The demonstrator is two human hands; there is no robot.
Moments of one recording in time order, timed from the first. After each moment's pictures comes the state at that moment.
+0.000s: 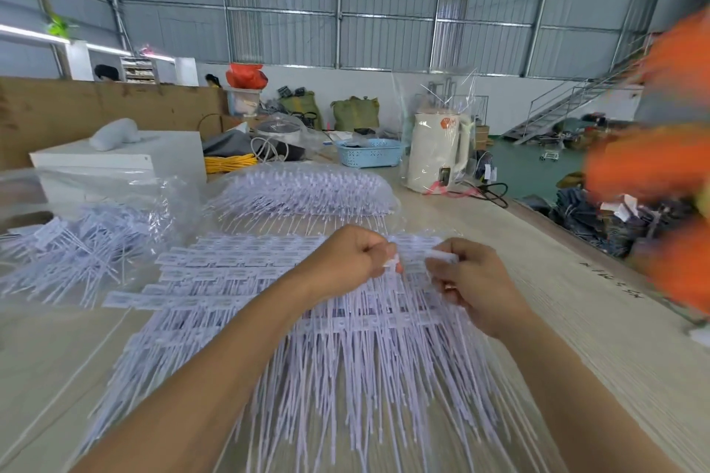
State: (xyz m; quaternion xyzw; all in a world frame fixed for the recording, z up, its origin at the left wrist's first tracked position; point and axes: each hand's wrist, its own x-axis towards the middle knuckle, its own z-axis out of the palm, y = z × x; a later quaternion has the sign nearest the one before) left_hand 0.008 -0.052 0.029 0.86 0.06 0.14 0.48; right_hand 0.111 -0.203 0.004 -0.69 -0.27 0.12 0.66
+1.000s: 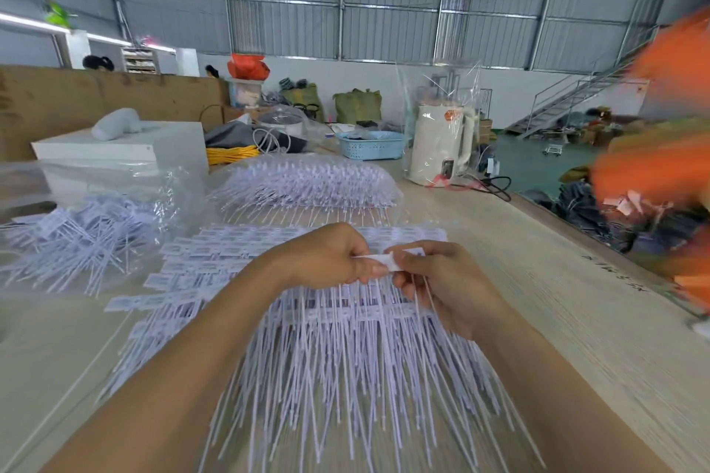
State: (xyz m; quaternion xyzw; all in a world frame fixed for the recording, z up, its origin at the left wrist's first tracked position) left_hand -0.009 -0.035 0.041 0.95 0.07 0.04 0.31; right_hand 0.076 -0.182 0.010 -0.60 -0.26 0.26 0.71
